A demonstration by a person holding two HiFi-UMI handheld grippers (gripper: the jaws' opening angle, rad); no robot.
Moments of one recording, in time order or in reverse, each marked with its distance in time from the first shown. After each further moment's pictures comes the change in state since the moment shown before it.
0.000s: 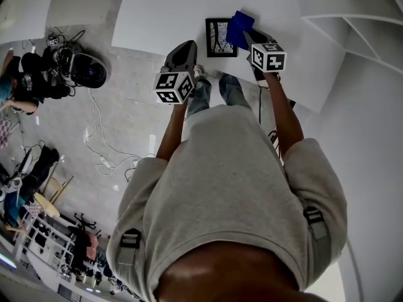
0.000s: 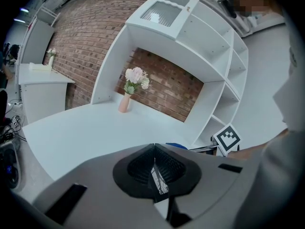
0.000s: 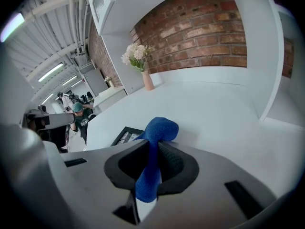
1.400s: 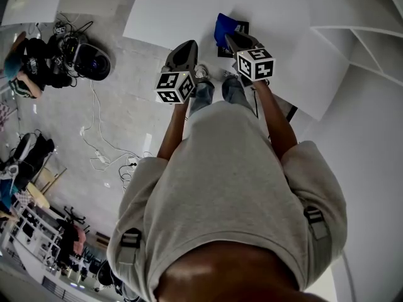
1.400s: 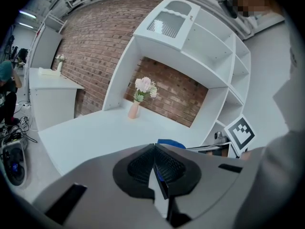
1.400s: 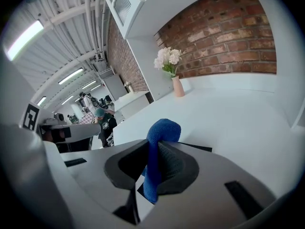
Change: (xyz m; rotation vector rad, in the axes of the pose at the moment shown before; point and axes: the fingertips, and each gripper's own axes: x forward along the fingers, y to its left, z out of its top) left arm -0.033 0.027 0.010 -0.018 -0.058 0.069; right arm 0.008 0.121 0.026 -0.071 -0.060 0.199
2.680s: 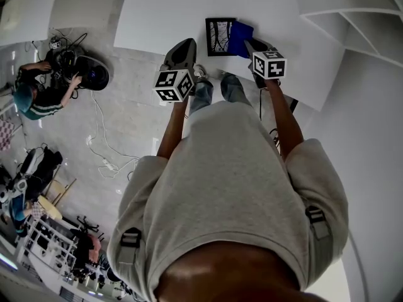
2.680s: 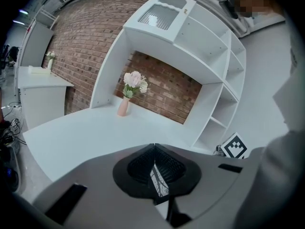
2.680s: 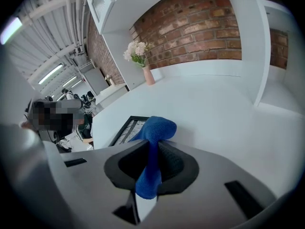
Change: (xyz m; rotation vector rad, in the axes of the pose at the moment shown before) left arm 0.025 -0.033 0.001 0.033 0.034 -0.074; right arm -0.055 -0.100 -0.066 0.106 0.099 -0.181
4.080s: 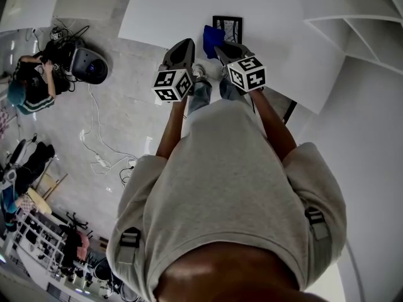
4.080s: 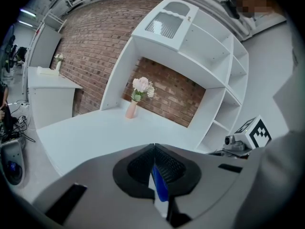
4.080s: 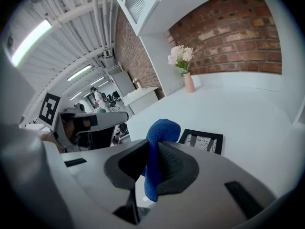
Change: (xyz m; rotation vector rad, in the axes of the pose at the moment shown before) left arm -0.029 0.019 -0.006 -0.034 -0.041 0.054; right arm -0.003 0.151 0.024 -0.165 -0.053 0.249
